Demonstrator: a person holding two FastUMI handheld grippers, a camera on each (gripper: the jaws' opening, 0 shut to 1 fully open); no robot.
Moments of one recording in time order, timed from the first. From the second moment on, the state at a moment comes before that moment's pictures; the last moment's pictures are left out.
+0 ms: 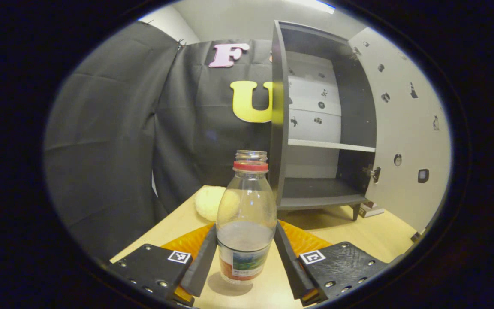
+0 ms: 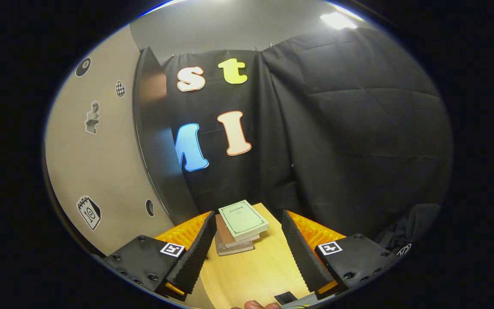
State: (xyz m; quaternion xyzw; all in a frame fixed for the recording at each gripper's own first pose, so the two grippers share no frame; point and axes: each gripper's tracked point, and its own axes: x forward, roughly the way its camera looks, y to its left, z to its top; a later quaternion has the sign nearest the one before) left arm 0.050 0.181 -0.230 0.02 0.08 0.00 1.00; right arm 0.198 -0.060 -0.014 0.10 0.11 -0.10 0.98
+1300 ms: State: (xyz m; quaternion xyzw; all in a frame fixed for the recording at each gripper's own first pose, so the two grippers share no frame) left arm 0.053 0.197 -0.292 0.06 0.07 0.00 1.00; right arm 0.190 -0.048 -0.038 0.14 0.14 -0.14 0.97
